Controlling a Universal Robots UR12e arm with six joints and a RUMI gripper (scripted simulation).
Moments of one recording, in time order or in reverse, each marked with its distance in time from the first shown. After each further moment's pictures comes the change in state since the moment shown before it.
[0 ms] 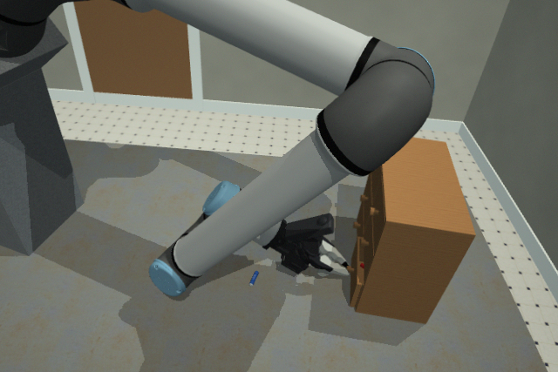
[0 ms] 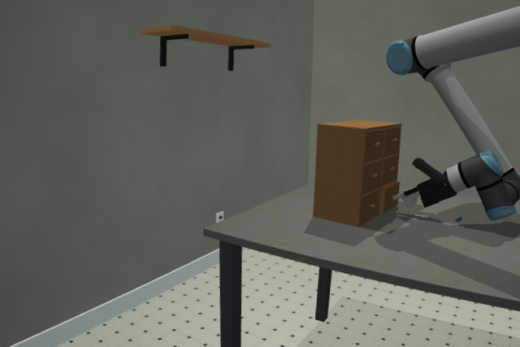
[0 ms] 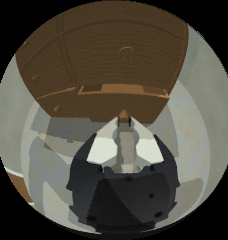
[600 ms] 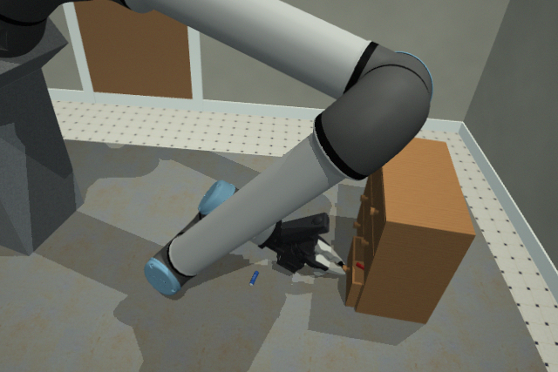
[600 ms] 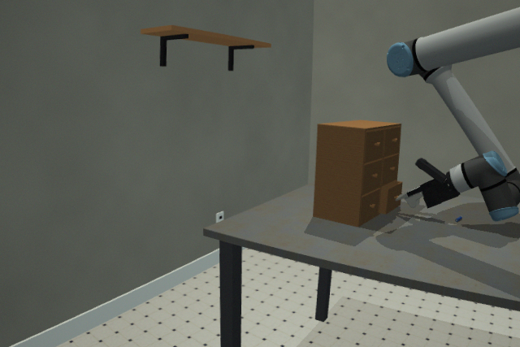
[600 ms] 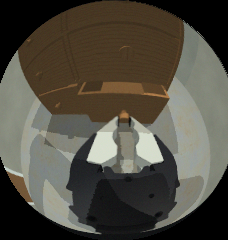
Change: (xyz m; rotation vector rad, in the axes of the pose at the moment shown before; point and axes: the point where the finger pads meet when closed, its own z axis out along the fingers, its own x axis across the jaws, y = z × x) arm 0.000 0.005 -0.009 0.000 0.000 0.000
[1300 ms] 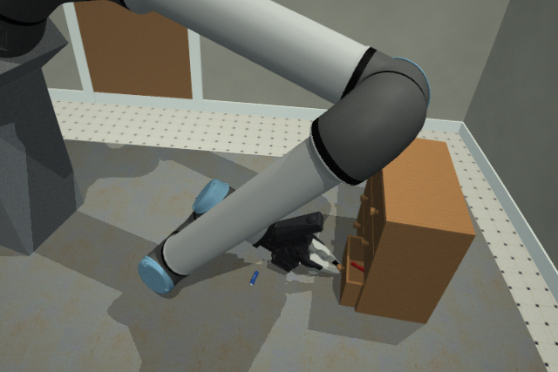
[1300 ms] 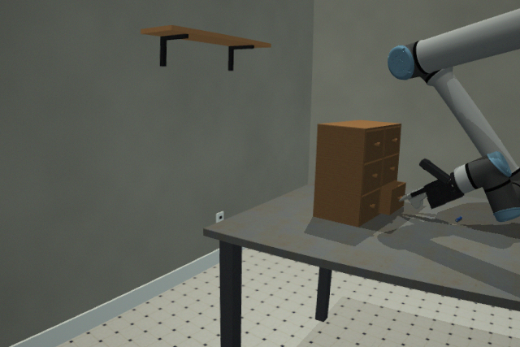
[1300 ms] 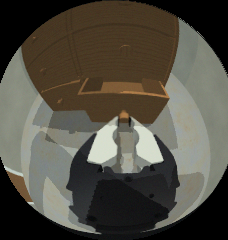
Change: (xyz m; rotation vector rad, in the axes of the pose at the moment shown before) arm 0.000 0.007 -0.012 0.000 0.000 0.000
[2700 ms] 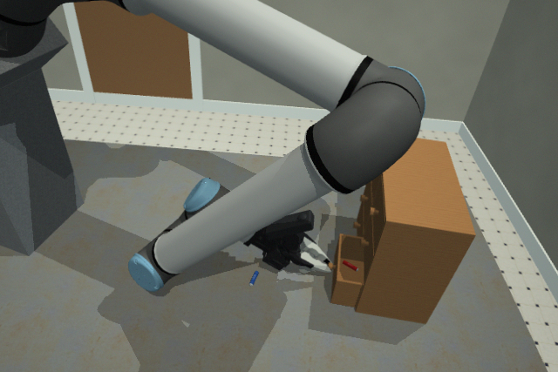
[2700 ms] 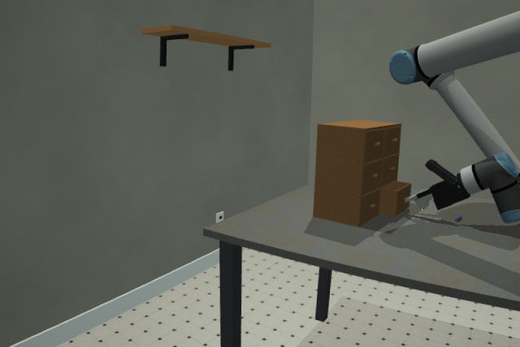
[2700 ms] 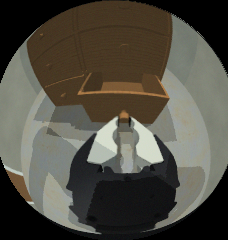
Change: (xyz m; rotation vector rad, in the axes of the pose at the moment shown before) arm 0.000 0.011 -0.019 0.000 0.000 0.000
